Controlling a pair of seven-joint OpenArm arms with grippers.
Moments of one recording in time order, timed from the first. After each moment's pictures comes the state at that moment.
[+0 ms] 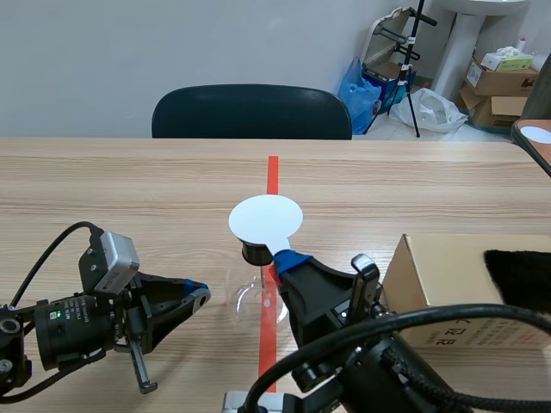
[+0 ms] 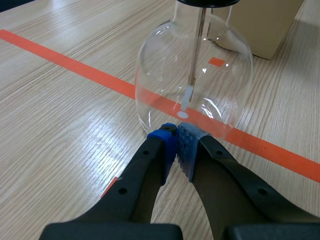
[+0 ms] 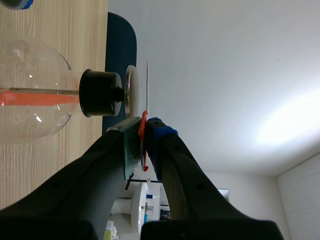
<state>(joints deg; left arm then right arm) -5.2 -30.5 37.2 53.8 -0.6 -33.9 -44.4 -28.7 21.3 -30.9 96.8 -90.8 -27.8 1.2</state>
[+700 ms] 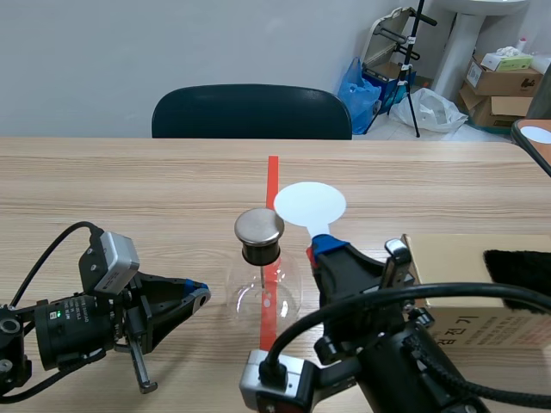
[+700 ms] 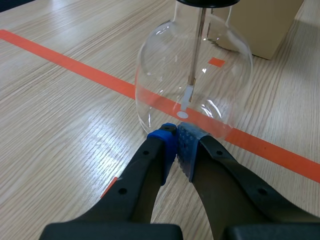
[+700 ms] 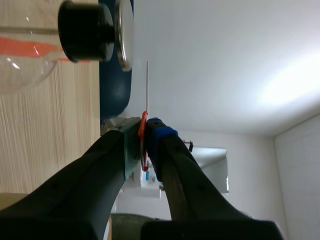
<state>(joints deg) -5.2 -30.5 37.2 53.8 -0.6 -33.9 -44.4 -28.7 21.3 -30.9 96.8 -90.8 -27.8 -10.4</state>
